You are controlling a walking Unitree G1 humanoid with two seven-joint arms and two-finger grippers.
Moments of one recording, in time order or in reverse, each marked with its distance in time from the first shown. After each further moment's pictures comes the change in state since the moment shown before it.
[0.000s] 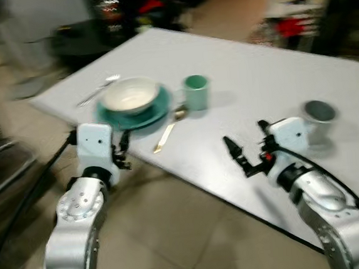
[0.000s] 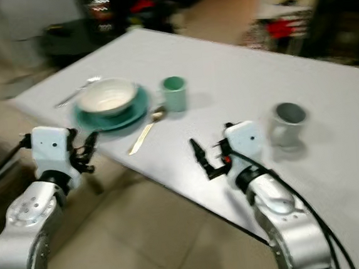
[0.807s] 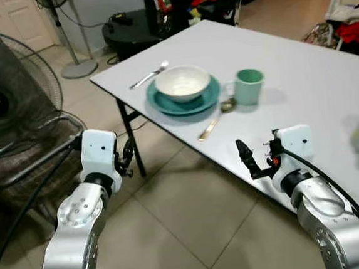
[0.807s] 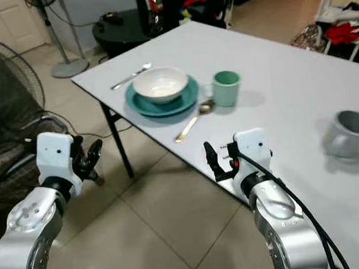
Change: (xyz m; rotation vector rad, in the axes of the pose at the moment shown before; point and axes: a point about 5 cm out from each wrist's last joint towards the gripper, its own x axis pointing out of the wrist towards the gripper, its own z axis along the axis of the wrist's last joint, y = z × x) left arm -0.002 0.003 -0.008 0.013 0.046 -0.026; right arm 0.000 -0.003 -0.016 0.029 0.059 -0.118
